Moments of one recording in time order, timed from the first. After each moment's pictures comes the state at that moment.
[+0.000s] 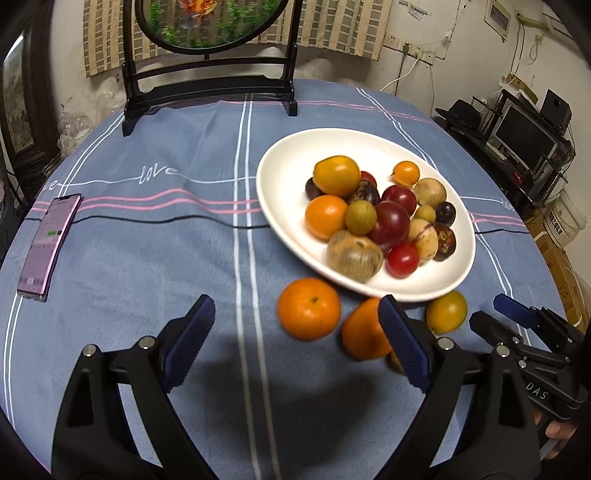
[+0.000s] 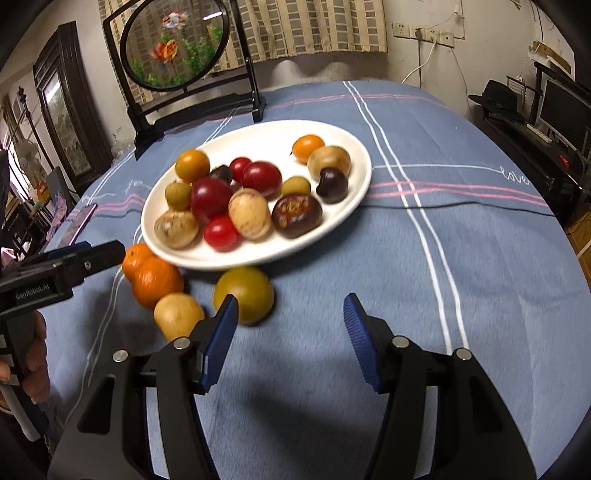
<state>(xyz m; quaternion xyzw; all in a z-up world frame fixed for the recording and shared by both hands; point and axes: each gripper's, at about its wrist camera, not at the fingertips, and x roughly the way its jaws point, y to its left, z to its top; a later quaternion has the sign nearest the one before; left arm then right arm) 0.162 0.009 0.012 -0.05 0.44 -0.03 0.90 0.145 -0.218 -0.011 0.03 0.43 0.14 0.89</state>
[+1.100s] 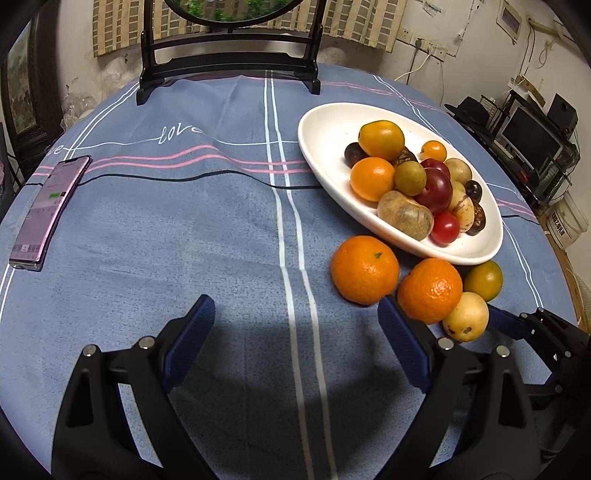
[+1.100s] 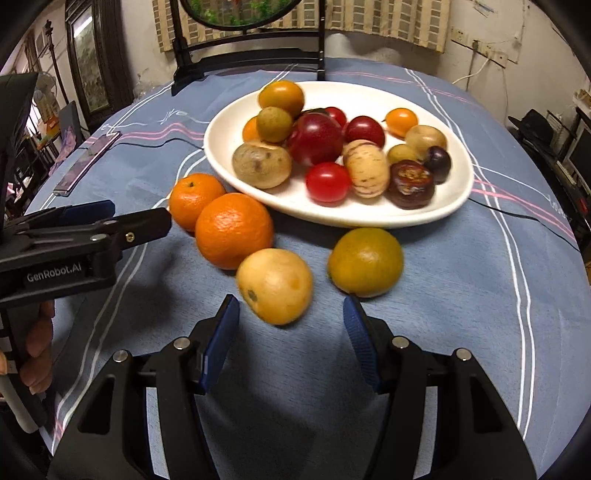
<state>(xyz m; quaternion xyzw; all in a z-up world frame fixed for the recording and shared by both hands) 0.157 0.045 -0.023 -0.07 0.45 -0.03 0.89 0.139 -0.130 -0.033 -0.07 0.47 0.17 0.87</state>
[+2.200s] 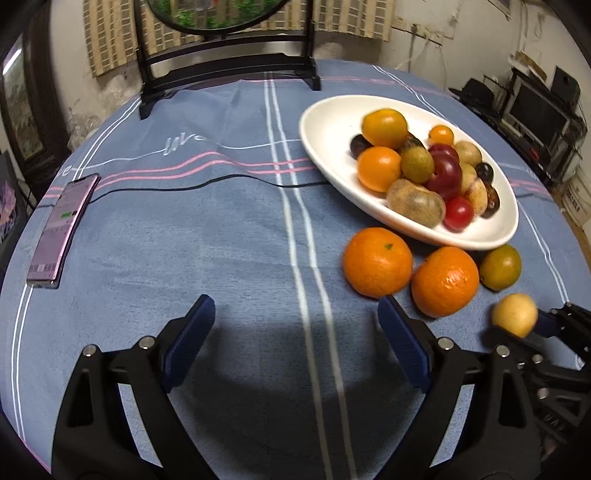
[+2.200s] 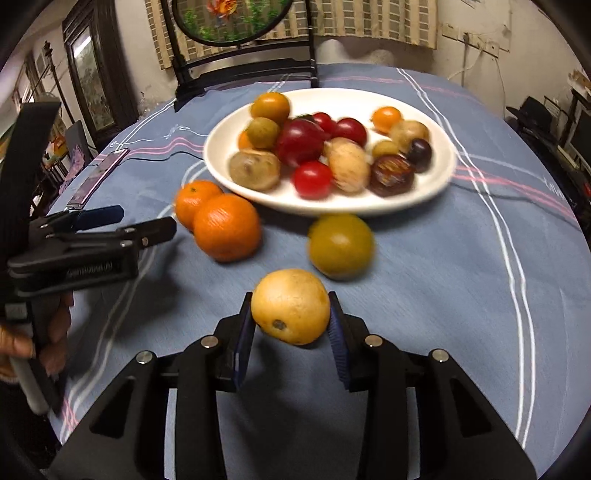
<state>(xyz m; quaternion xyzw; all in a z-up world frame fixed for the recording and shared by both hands) 0.158 0.032 -0.025 0.00 0.46 -0.02 0.89 0.123 -0.162 -0.027 -0.02 0.46 0.18 0.87</state>
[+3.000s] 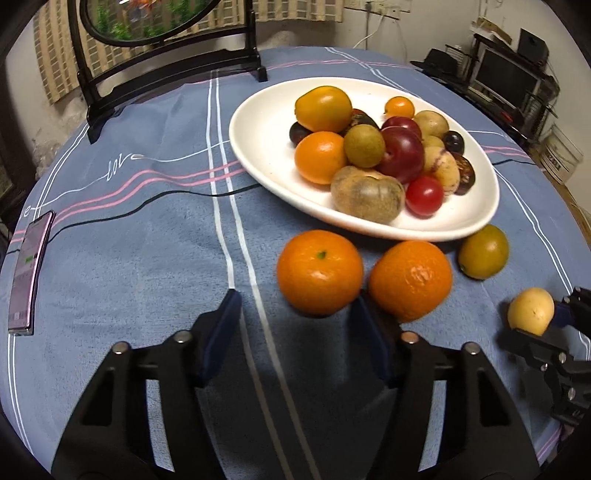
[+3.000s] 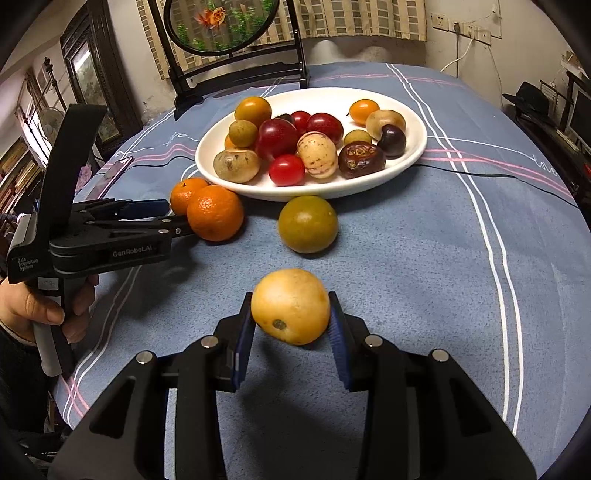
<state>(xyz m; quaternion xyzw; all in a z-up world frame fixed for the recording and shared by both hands) 0.176 0.005 -0.033 0.04 0.47 -0.08 0.88 0.110 -0.189 -0.024 0.01 0.45 0.20 0.87</state>
